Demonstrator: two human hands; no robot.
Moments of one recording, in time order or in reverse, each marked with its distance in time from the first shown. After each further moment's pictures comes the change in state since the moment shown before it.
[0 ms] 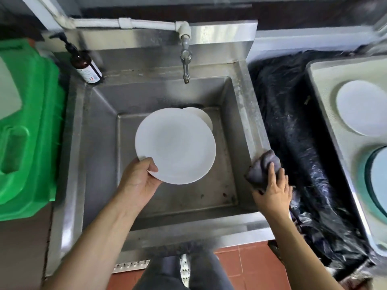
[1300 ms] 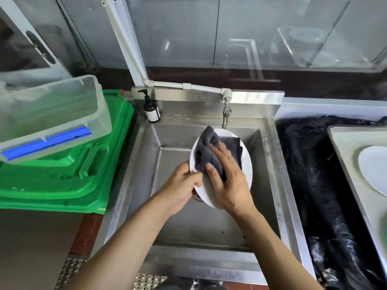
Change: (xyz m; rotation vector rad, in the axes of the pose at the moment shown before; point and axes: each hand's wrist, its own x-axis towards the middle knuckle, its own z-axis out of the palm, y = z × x) left_hand -0.084 0.060 0.034 0.372 -0.181 0.235; right_hand -0.062 -0.237 -0.093 0.672 -0.029 -0.926
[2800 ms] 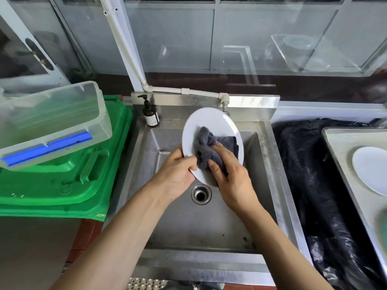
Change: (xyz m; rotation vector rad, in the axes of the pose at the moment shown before) left_hand 0.008 0.039 0.001 -0.311 0.013 0.085; right_hand 0.009 -0.025 -0.012 0.060 -0.021 -0.016
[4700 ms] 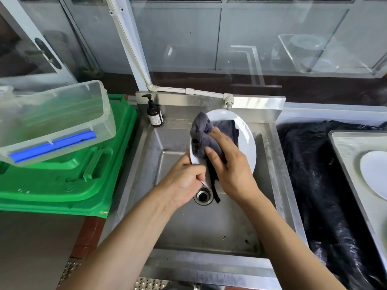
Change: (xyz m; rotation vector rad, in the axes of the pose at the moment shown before) left_hand -0.009 -0.010 0.010 0.026 0.030 -0.070; right_hand 0.032 -0.012 -0.009 0.030 -0.027 -0.065
